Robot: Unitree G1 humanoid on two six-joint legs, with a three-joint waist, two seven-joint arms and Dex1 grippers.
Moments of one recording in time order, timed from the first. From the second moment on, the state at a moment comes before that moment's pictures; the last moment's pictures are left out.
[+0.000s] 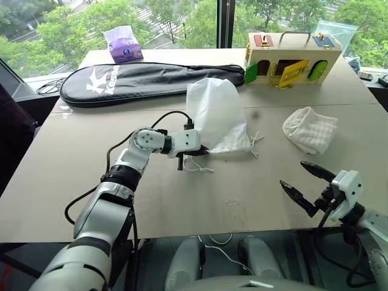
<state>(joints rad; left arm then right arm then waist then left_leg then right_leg) -0.80 0.50 -0.29 0.77 0.07 -0.38 -1.20 0.31 -0.53 -0.21 -0.39 0.45 0.07 0.77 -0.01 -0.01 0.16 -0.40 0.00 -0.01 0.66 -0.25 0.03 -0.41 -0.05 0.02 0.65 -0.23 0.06</state>
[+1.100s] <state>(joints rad) -0.73 0.41 0.01 0.16 -0.36 0.48 -0.99 -0.05 -0.62 -0.17 -0.12 0.06 0.13 0.48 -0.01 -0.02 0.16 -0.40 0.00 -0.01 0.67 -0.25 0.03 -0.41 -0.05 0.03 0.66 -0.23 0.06</state>
